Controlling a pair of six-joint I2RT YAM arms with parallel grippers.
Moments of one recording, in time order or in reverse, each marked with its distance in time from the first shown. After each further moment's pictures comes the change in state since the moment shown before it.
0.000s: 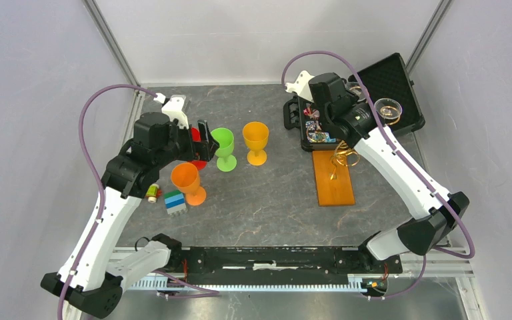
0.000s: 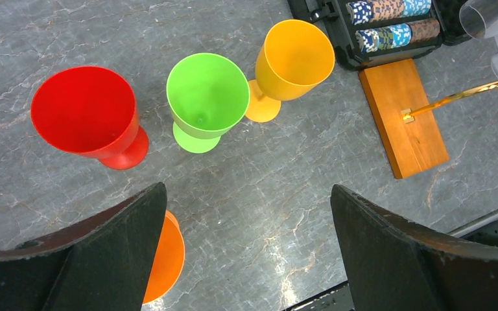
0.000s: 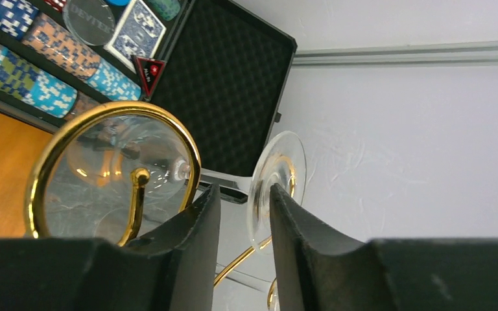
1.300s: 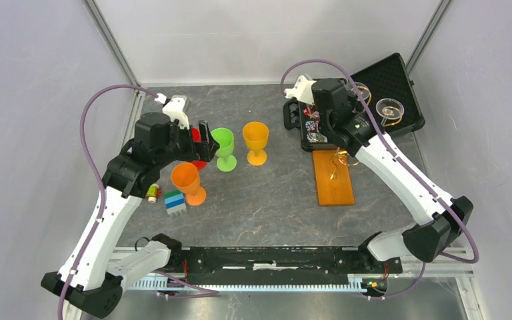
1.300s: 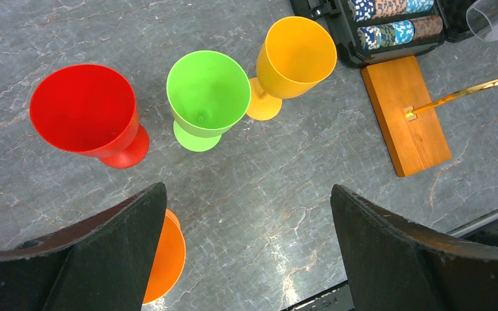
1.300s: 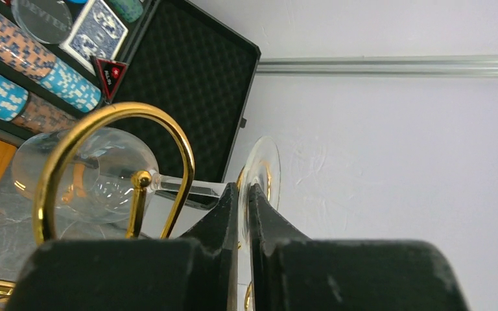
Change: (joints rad) left arm 0.000 0.001 -0.006 0.000 0.001 0.004; right arm -0.001 -0.055 -0.138 0.216 0.076 -0.203
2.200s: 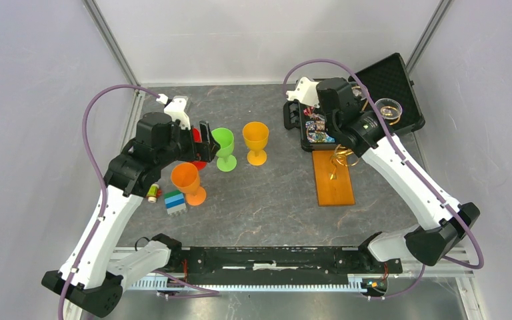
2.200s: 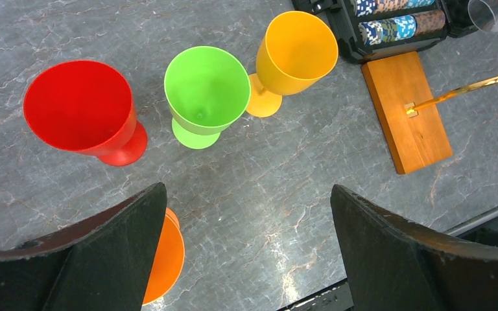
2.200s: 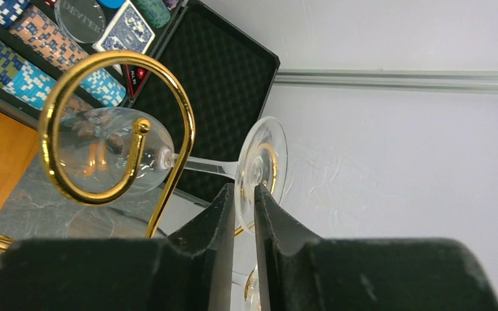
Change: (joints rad) left arm 0.000 0.007 -0.007 0.000 0.006 0.000; right arm -0.001 -0.032 0.050 -0.133 -0.116 0.057
